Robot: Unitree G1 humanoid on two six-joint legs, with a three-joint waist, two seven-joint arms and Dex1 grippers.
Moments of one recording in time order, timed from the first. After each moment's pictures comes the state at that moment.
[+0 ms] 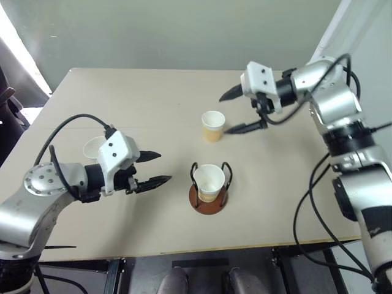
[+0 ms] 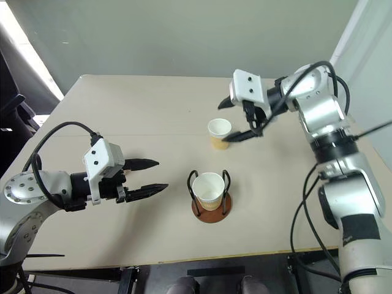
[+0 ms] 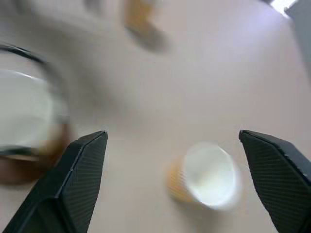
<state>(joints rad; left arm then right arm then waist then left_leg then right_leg) -0.19 0.96 0.23 -0.53 -0.59 0.70 -0.86 -1.36 -0.50 0.37 0.80 0.00 -0.03 1.33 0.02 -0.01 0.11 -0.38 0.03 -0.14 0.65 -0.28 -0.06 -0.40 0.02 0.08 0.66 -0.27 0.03</state>
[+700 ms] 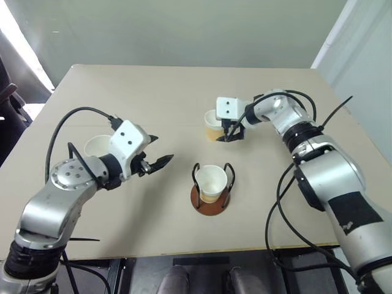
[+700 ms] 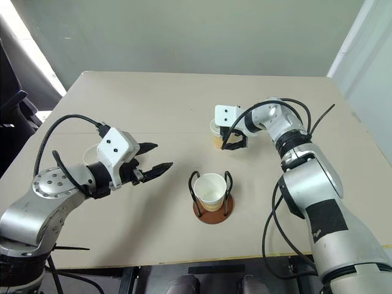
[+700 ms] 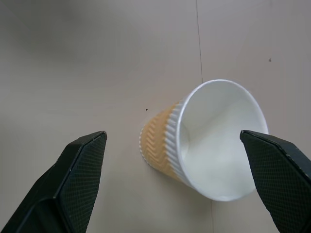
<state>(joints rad) -0.29 0.84 0.12 -0.54 -0.43 0.75 -0.60 -1.44 -0.29 0.40 1.30 -0.33 -0.28 1.03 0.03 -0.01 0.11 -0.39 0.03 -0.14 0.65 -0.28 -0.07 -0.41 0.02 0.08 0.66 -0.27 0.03</state>
